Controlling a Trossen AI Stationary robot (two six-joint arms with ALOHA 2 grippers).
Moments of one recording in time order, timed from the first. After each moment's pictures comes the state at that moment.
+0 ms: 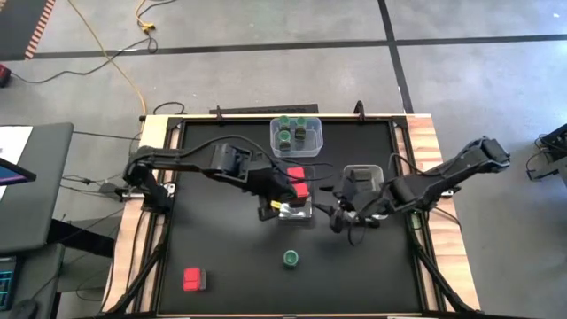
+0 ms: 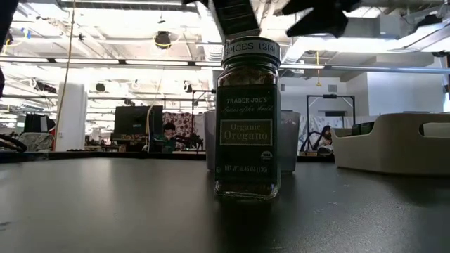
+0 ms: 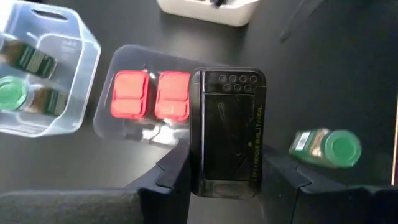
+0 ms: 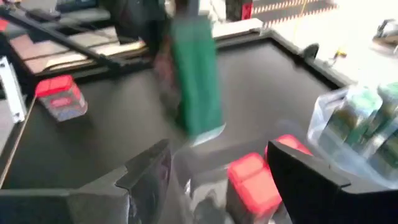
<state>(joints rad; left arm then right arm) -0.12 1.81 2.04 -1.22 -0.18 -0.28 0.36 1.22 0.90 -0.19 0.58 0.39</state>
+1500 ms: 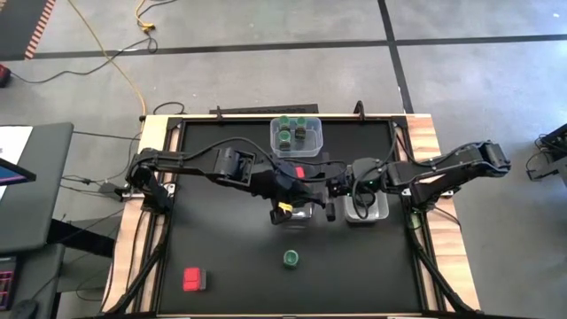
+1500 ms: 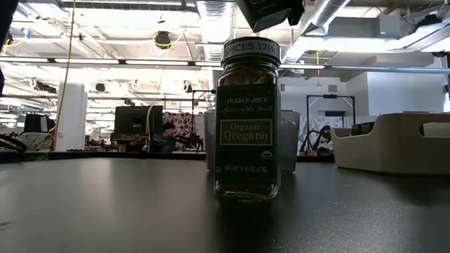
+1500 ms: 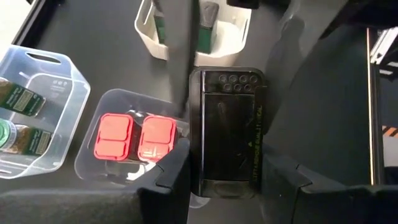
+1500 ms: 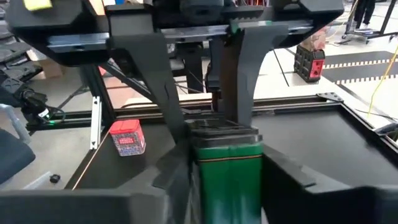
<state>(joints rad) -0.14 1.82 2.04 -1.05 -0.20 -0.31 0.14 1.25 0.90 0.19 0.12 0.10</state>
